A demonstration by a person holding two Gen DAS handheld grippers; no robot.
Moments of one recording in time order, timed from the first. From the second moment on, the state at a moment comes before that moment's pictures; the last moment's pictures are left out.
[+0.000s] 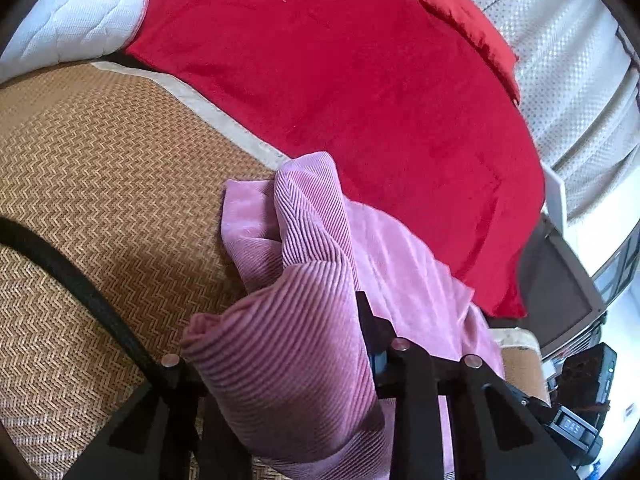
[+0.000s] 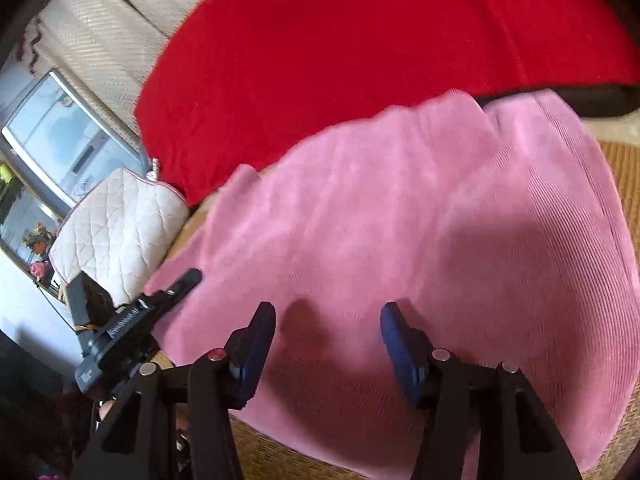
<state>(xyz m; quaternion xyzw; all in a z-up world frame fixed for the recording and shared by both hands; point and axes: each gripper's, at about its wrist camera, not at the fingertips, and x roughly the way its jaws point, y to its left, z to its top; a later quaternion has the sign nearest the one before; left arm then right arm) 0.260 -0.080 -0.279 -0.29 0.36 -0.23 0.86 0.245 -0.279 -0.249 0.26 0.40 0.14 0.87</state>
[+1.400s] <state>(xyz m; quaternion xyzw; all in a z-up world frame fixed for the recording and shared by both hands) 0.167 -0.181 -0.173 -0.06 0.30 -0.60 0.74 0.236 -0.456 -0.250 0.51 0.36 0.17 0.76</state>
